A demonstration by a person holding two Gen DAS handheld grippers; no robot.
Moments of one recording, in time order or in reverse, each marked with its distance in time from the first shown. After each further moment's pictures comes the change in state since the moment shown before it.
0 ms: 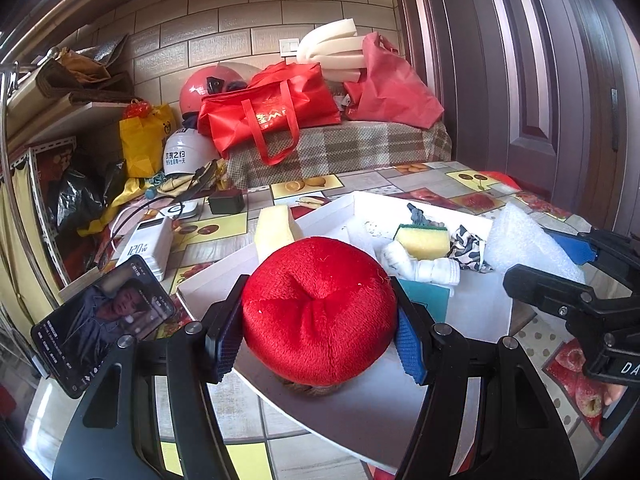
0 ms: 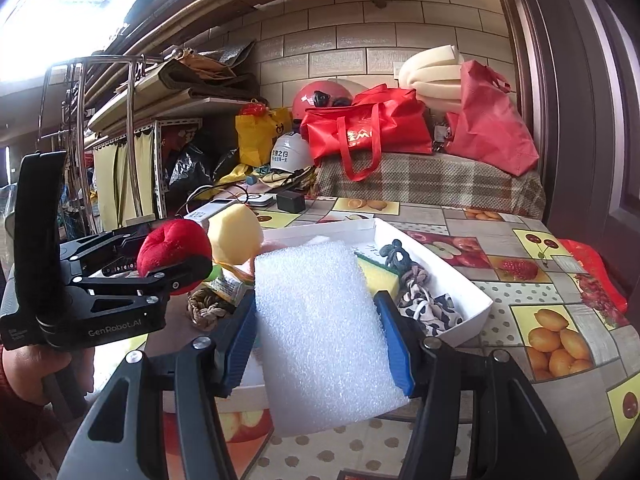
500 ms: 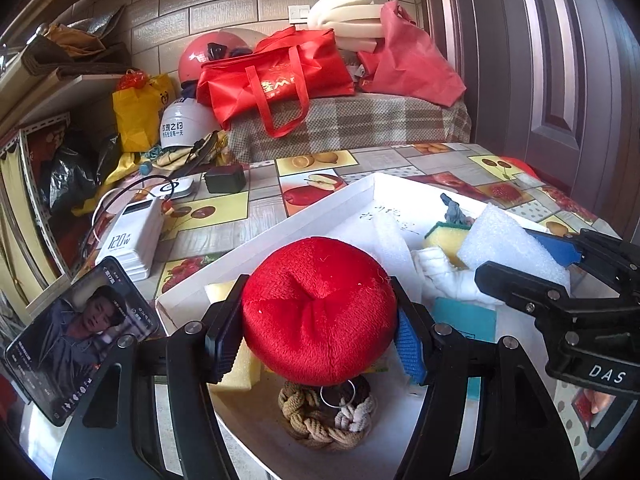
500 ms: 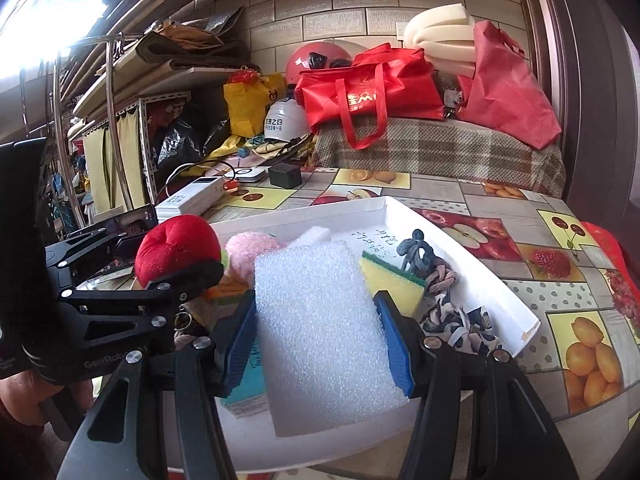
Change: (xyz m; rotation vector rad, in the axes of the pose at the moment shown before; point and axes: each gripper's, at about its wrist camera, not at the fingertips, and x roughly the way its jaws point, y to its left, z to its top) left arm 0.060 0.018 0.018 -0.047 0.120 0.023; right arm 0.073 -0.023 0.020 0.063 0.127 -0.037
